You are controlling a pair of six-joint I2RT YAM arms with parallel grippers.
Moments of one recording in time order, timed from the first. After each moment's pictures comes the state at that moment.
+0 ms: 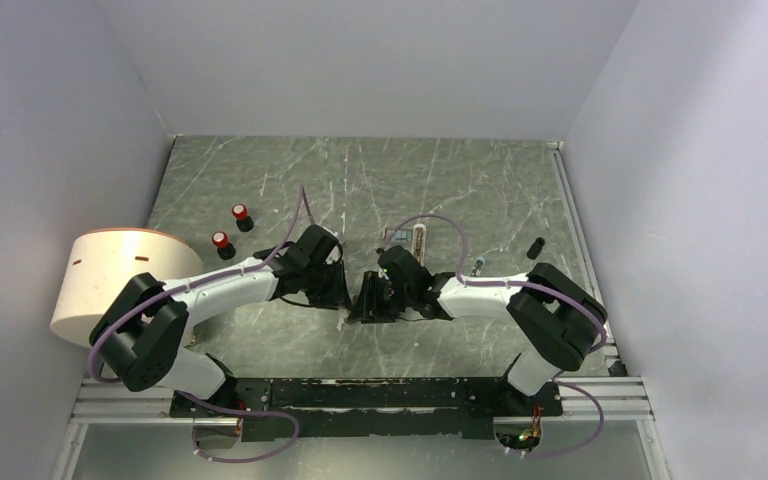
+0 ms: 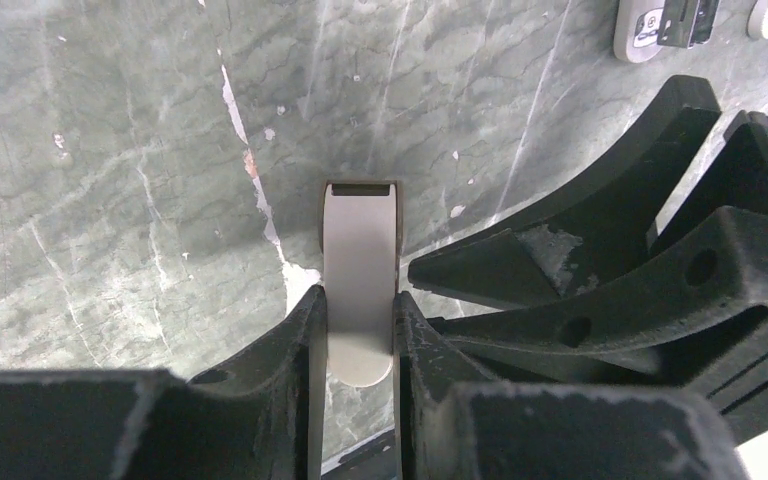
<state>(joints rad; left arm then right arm) -0.73 1.45 0.77 -0.35 0.19 -0.73 0.89 1.60 0.69 0.11 -0.29 0.93</state>
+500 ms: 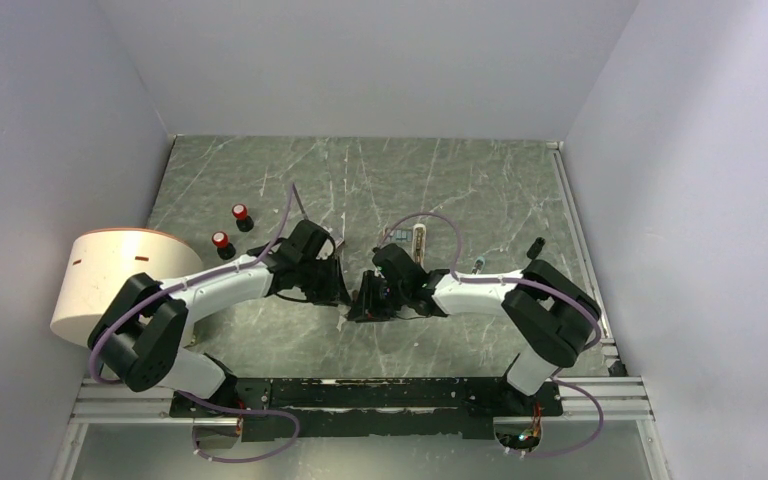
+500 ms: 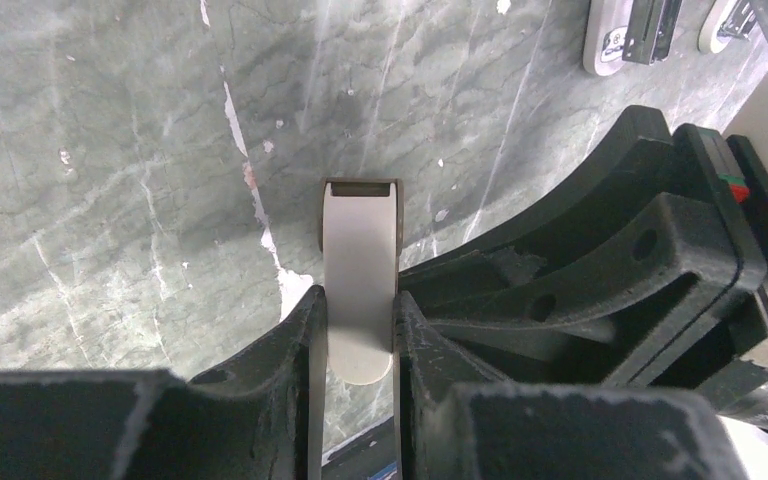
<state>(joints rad) -0.66 1.44 0.76 -0.31 0.28 -0.73 0.90 1.63 0.73 0.07 -0.27 0.94</state>
